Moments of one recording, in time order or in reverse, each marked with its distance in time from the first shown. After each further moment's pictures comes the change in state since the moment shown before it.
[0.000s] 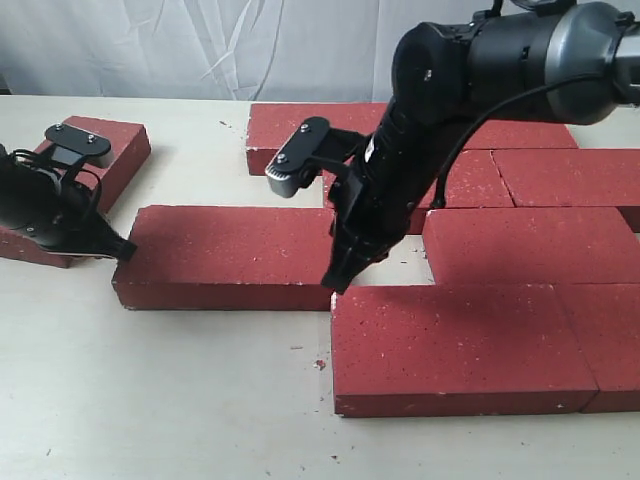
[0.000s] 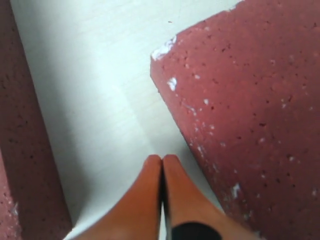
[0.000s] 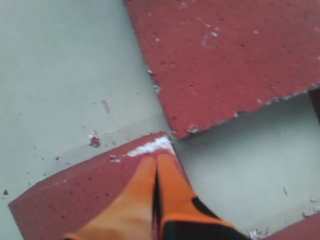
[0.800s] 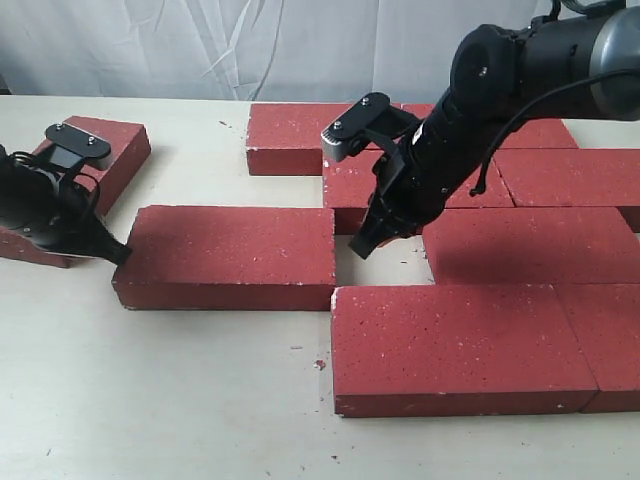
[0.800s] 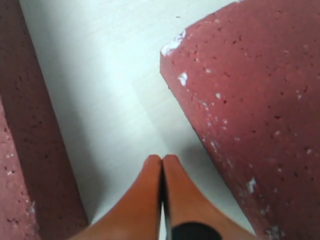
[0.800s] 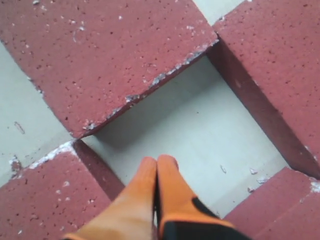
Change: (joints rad) left arm 0.000 0.000 0.000 0.058 -0.018 -0.006; right arm -0.132 0.000 0.064 0.034 -0.156 0.041
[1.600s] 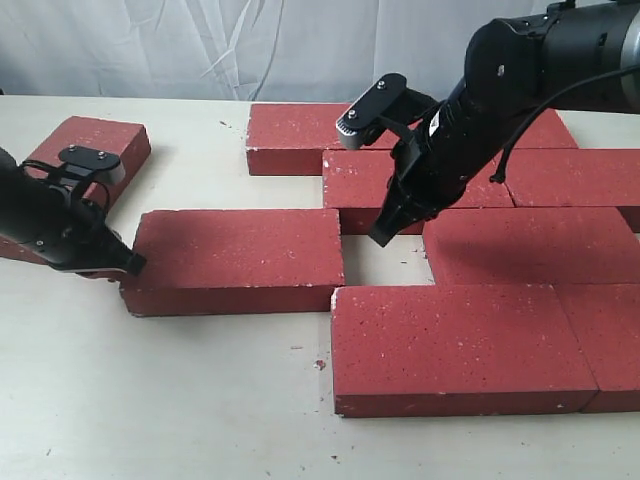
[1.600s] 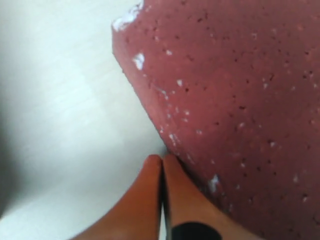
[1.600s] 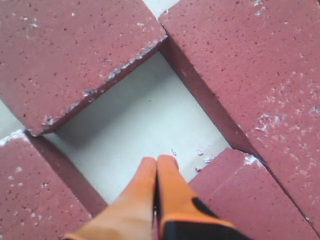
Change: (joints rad) left arm -0.004 0.036 0.000 -0.109 0.129 0.002; right arm 0.000 -0.059 0.018 -0.187 -0.040 0.118
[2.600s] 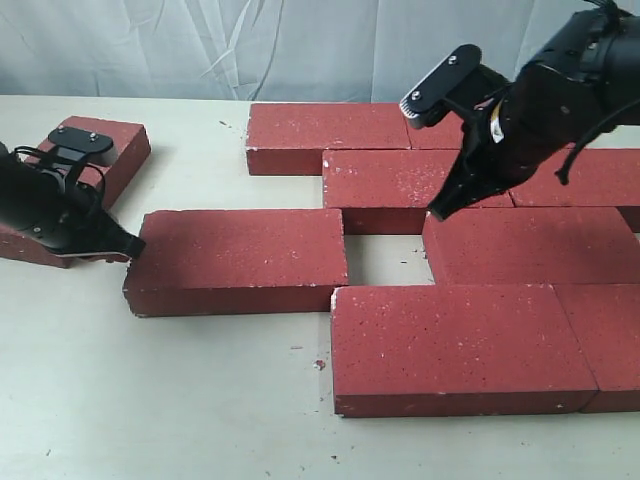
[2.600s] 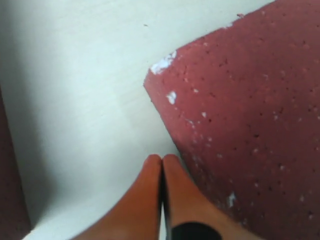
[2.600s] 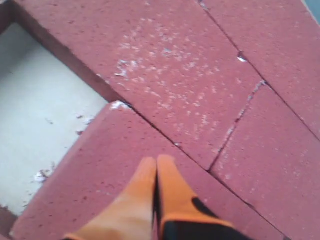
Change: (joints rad) left arm 0.000 -0.039 0.000 -0.036 -0.054 0.010; right arm -0.044 -0.117 0.137 -0.570 -0.109 0.534
